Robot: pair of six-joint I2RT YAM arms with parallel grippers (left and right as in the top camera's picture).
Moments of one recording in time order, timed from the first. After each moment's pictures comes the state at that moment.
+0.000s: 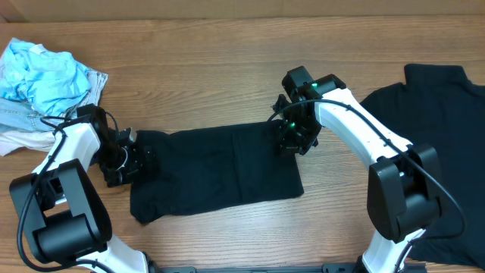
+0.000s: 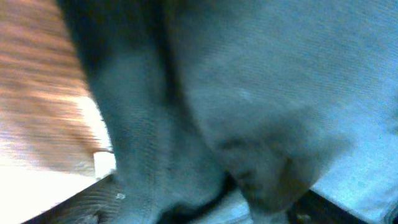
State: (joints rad) left arm 0.32 1.83 1.06 -0.95 0.26 0.03; right arm 0.40 1.93 1.45 -1.13 -0.38 0.20
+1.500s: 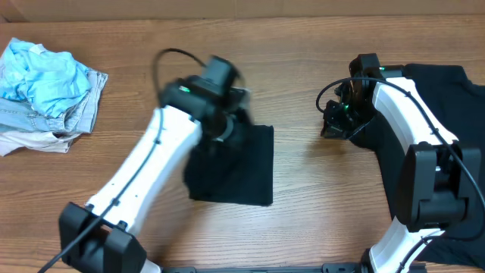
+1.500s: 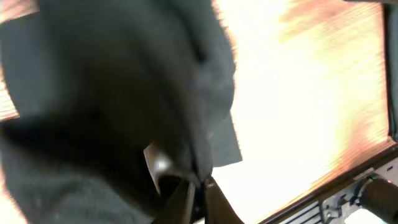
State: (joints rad) left arm -0.53 1.68 1.52 -1.16 0.25 -0.26; right arm 0.05 1.93 1.45 -1.14 -0.36 0.28
